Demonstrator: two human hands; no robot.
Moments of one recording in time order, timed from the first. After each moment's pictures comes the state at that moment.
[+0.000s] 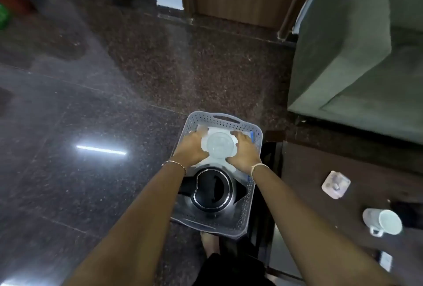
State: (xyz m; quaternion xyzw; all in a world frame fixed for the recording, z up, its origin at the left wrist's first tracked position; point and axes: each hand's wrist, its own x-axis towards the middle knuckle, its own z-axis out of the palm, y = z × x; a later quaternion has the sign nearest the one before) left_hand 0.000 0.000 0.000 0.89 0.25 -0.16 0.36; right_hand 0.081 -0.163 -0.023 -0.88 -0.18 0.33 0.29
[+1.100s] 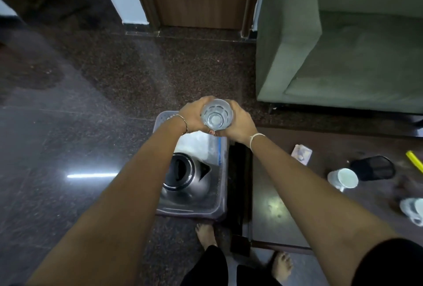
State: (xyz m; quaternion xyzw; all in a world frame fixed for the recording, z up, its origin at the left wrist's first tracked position) left_hand 0.068 -0.081 0.107 0.90 0.09 -0.16 0.39; right_hand 0.115 -0.248 0.064 -0.85 -0.17 0.20 0.45
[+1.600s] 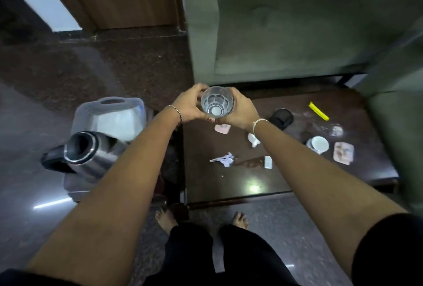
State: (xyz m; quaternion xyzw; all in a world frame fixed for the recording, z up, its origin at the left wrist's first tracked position) left_hand 0.069 -0.365 0.131 0.86 0.01 -0.18 0.47; right_hand 0.089 -0.549 0.106 -0.87 -0.10 0.16 0.46
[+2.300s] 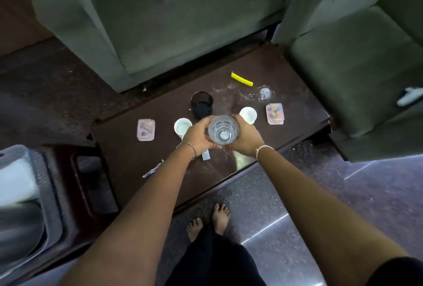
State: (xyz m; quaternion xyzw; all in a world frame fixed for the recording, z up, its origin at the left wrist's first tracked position) left_hand 0.071 -0.650 0.012 0.83 -0.06 -0.30 0.47; right_hand 0.039 -0.820 -0.003 -0.89 0.10 0.16 0.42
